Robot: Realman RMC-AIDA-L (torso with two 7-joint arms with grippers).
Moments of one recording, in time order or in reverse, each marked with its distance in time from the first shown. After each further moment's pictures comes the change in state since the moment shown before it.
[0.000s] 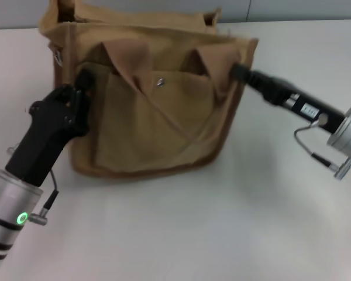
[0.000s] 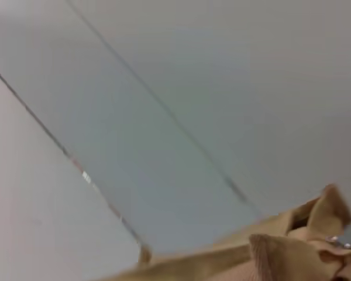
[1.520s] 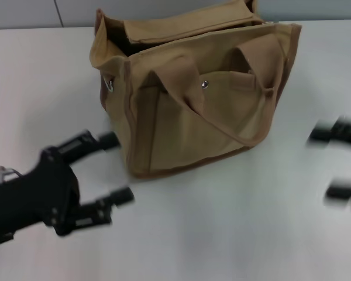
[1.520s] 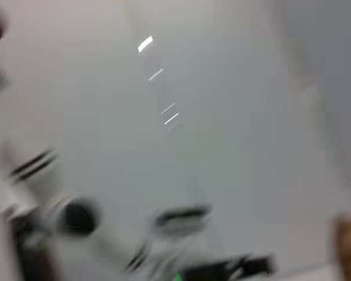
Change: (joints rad) left arm 0.106 0.049 0.406 0.644 0.260 0.289 -0.354; right arm -0.186 -0.109 -0.430 -0.427 0.064 -0.651 -0.119
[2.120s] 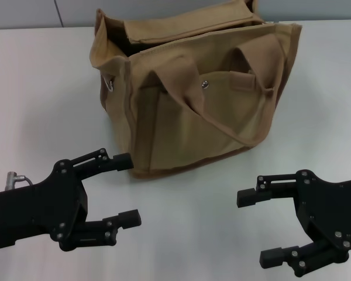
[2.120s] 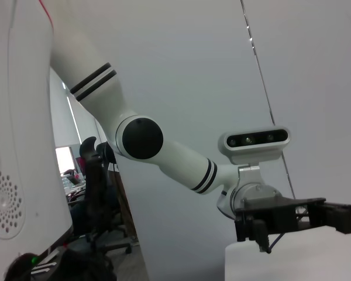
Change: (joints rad) left arm -0.024 0.020 0.069 0.006 0.020 -0.009 -0.023; right arm 0.088 0.078 -0.159 -0.016 -0.101 0.074 -0.034
